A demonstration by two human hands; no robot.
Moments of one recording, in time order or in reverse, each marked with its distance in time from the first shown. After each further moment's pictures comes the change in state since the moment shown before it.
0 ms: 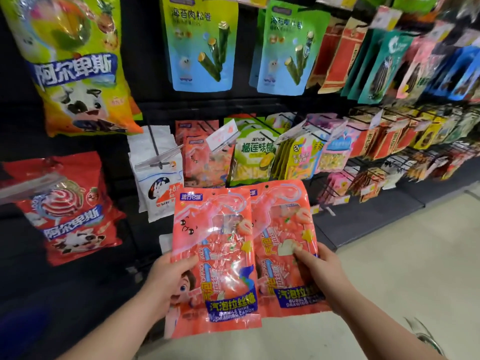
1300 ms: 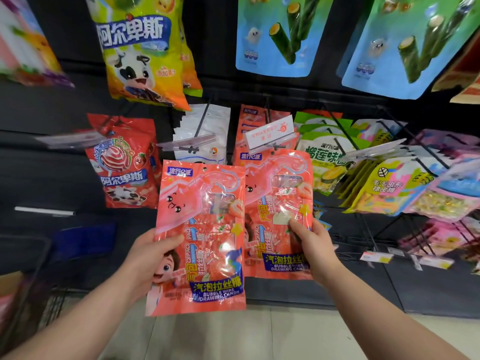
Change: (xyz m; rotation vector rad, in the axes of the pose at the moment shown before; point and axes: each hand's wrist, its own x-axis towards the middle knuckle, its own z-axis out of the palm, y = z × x) left_hand 0.006 0.023 0.019 -0.208 0.445 0.021; right_hand 0.168 -0.032 0.062 0.127 -0.493 0.016
